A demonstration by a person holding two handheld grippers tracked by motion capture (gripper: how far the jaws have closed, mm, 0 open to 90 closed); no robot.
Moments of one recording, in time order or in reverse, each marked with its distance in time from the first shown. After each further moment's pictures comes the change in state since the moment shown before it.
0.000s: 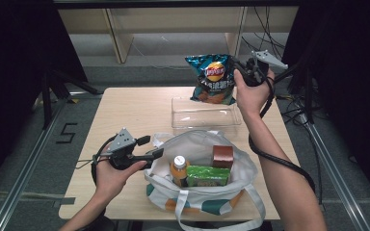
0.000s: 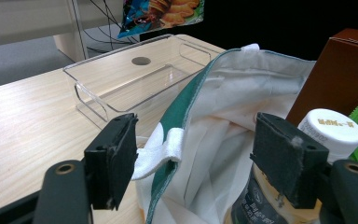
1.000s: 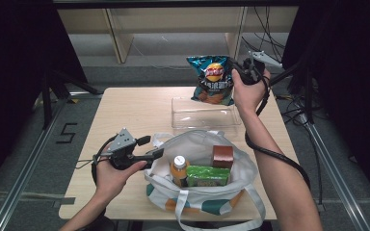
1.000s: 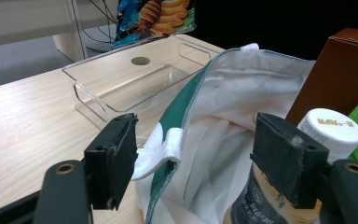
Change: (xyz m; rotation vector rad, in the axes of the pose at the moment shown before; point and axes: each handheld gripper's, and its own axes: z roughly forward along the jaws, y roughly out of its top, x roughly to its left) left arm 0.000 0.000 0.001 0.001 -0.001 0.001; right arm -0.010 -0.011 0.022 0.029 -0.036 0.041
